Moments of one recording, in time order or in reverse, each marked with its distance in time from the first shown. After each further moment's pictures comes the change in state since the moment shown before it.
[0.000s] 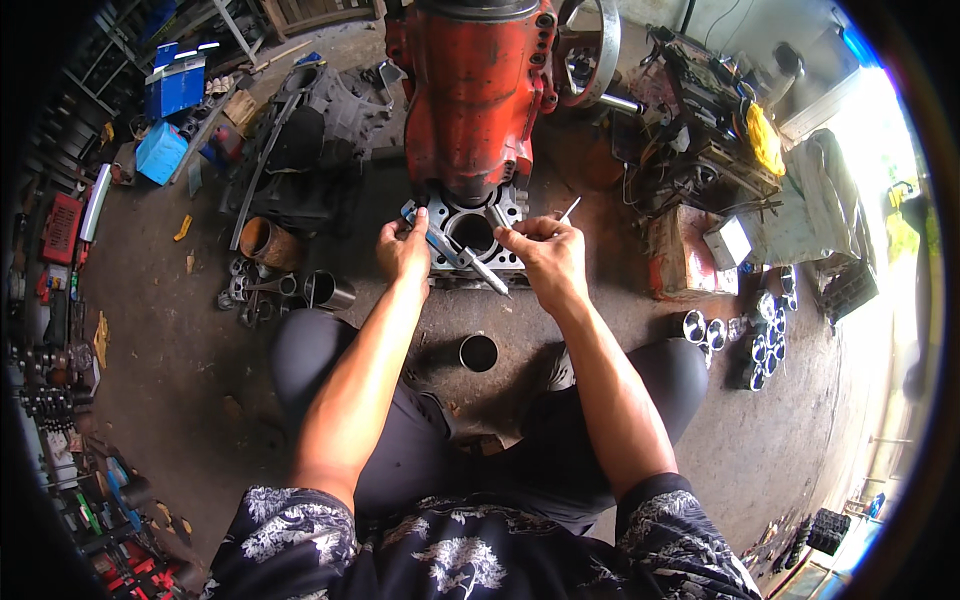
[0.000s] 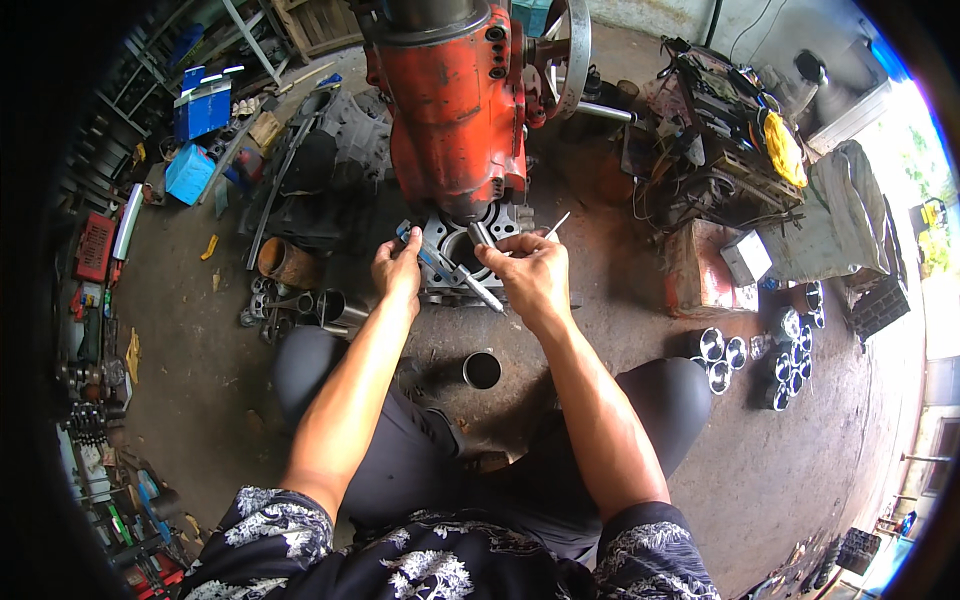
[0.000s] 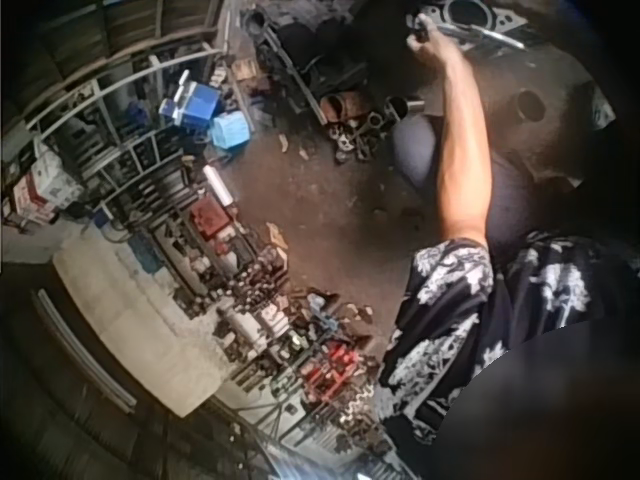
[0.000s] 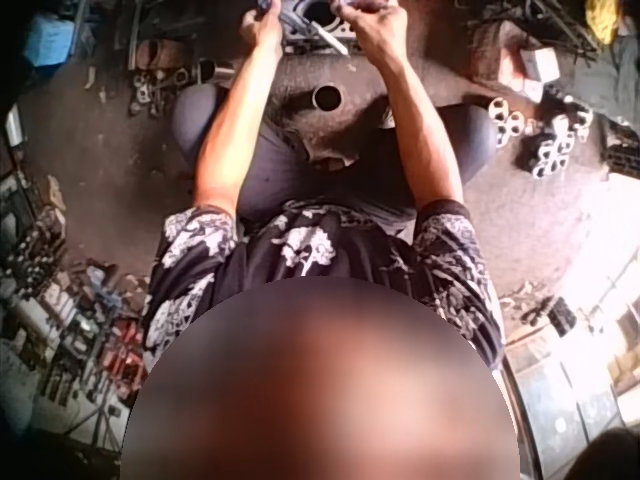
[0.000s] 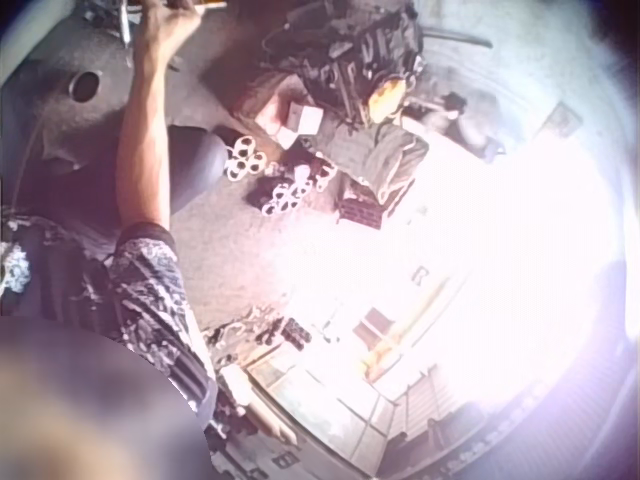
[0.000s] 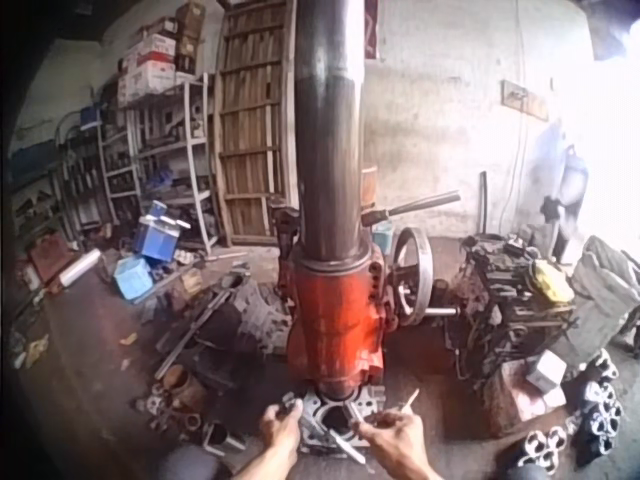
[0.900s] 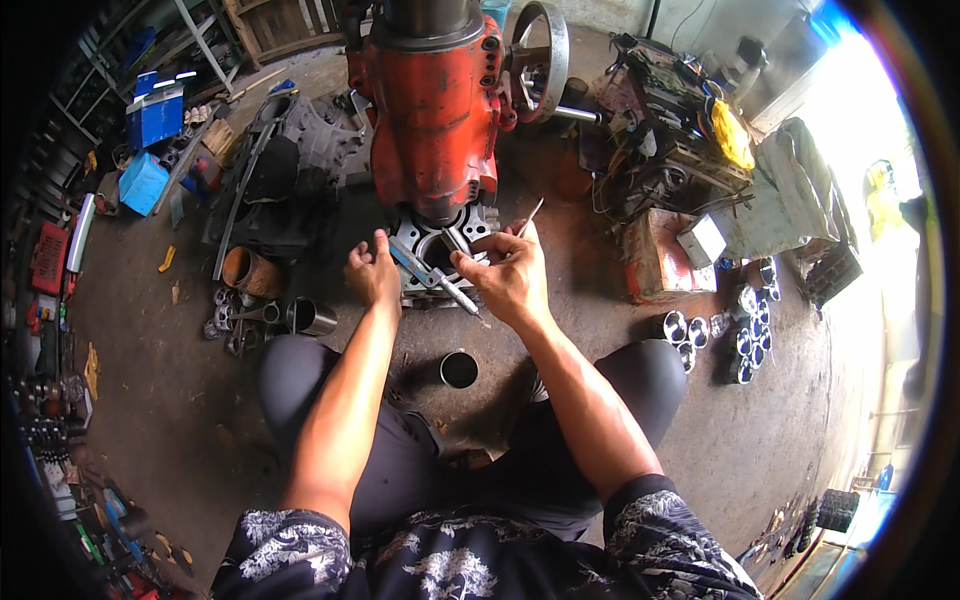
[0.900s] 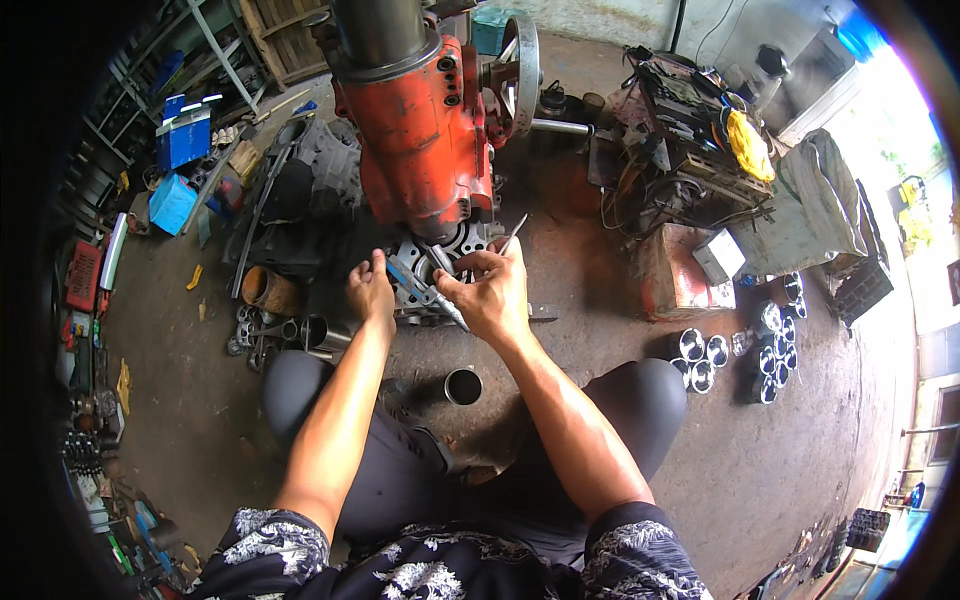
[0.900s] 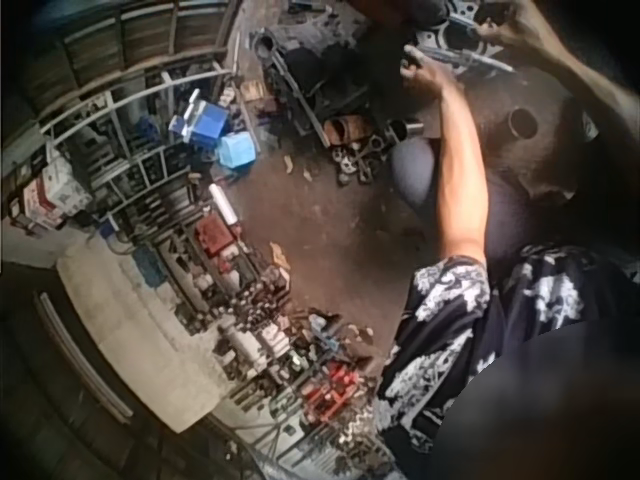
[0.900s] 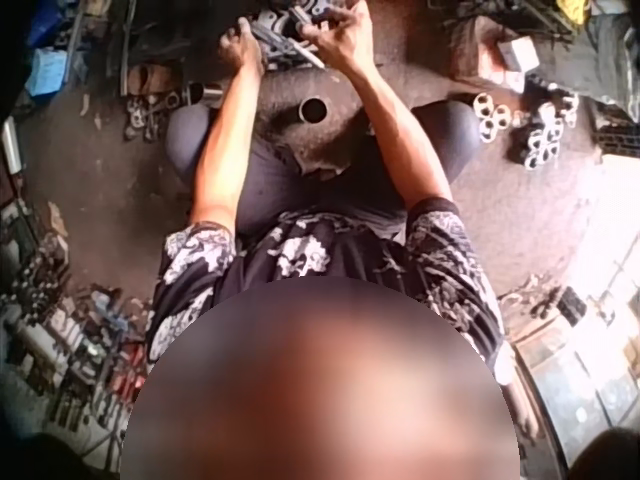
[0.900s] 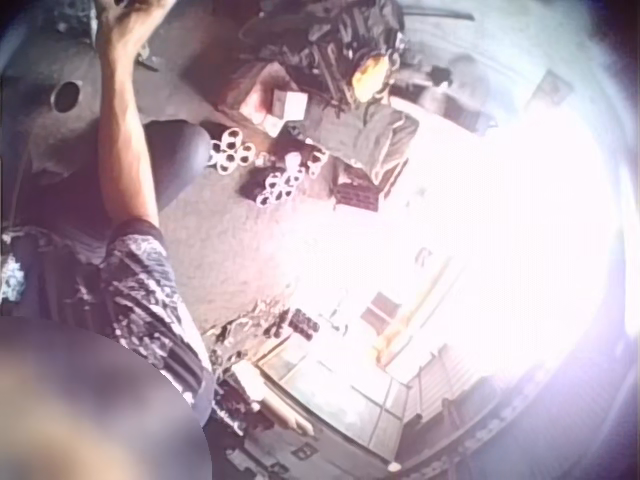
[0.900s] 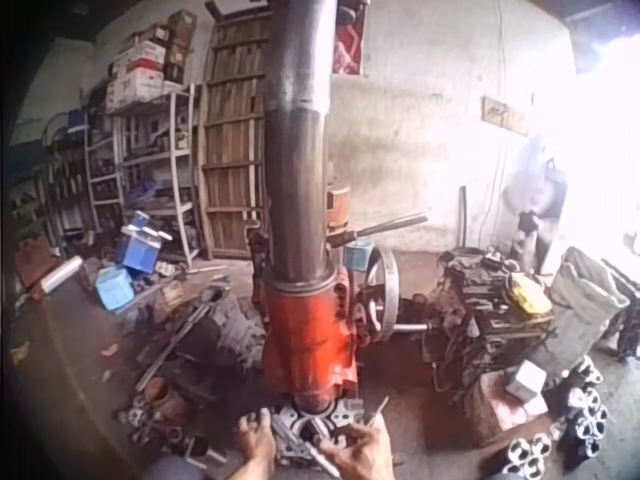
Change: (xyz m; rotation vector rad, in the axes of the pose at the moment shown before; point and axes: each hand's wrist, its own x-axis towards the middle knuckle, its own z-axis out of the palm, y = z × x) left_hand 0.024 -0.023 0.002 0.252 0.237 0.158; right_hand -0.012 -0.011 0.007 -0.241 0.088 -0.304
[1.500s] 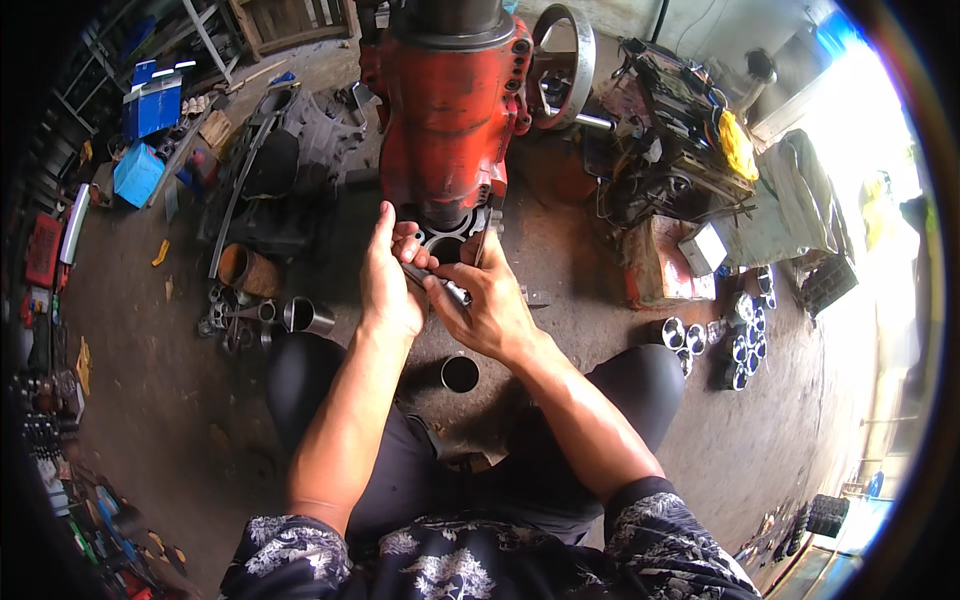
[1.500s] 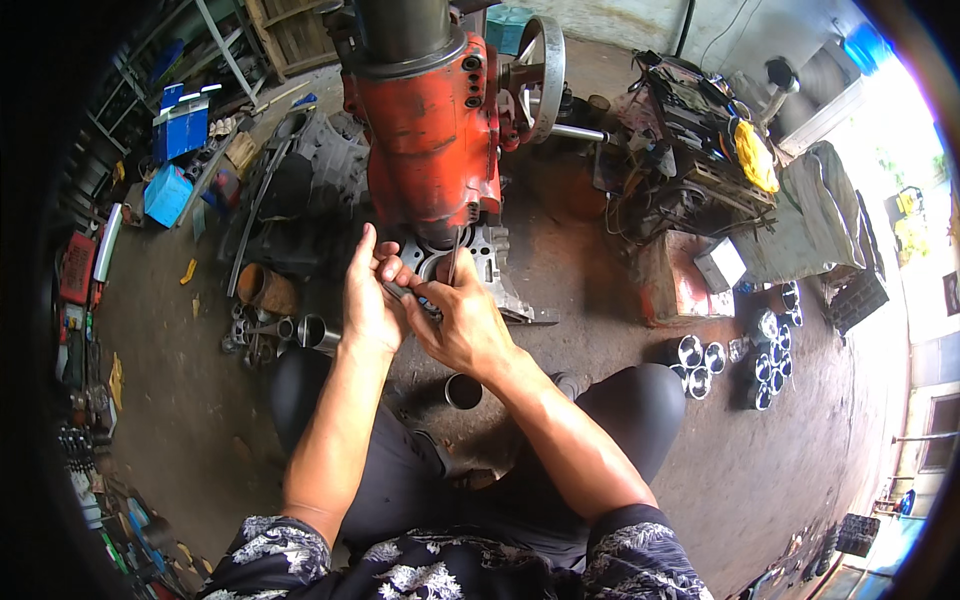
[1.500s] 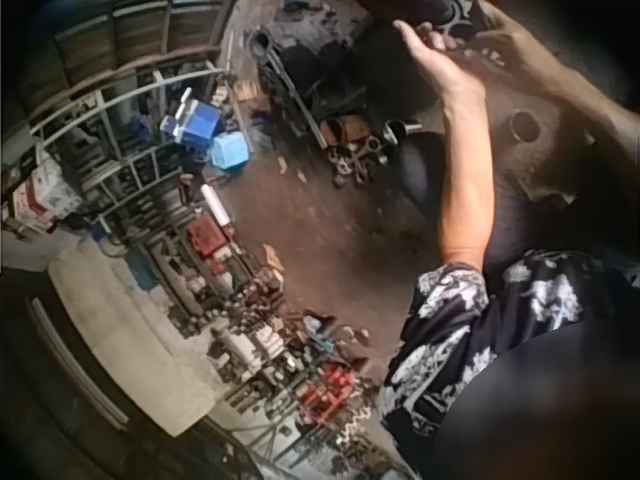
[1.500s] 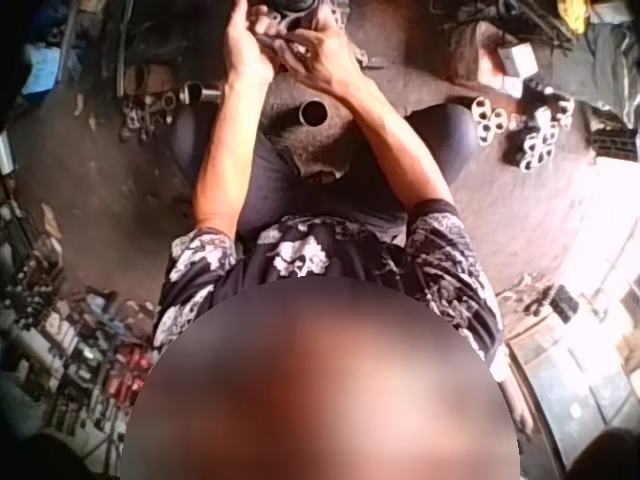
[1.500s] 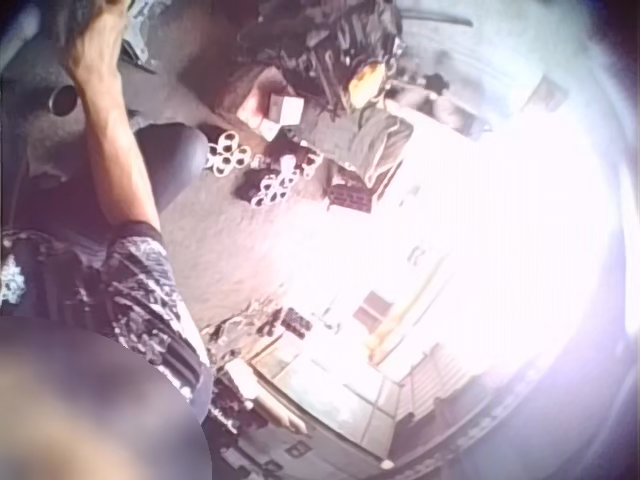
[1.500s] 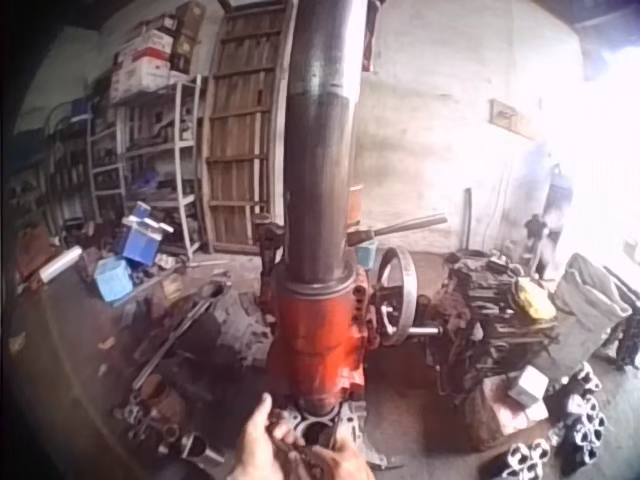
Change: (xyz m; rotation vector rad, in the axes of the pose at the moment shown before) left_hand -0.059 0.122 -0.061 -0.934 -0.665 -0.506; right_hand -0.013 -0.029 0.016 -0.037 -0.145 -0.529
